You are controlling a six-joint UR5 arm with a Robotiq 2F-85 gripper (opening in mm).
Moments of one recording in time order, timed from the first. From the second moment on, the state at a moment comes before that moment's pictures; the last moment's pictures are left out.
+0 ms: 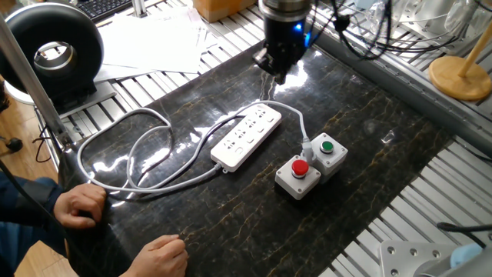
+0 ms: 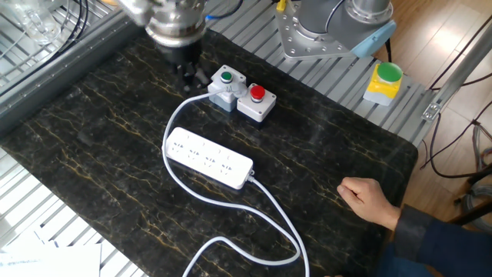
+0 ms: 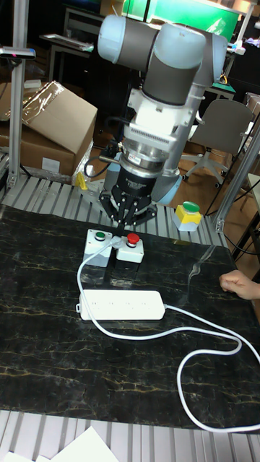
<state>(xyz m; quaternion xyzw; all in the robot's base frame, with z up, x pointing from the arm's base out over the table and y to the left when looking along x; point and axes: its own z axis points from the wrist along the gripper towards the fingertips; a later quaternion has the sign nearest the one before) 0.481 -0.012 0.194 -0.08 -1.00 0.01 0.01</state>
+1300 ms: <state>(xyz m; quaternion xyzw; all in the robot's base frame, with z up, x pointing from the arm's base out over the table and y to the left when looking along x) 0.451 -0.049 0.193 -0.13 -0.99 0.05 0.02</state>
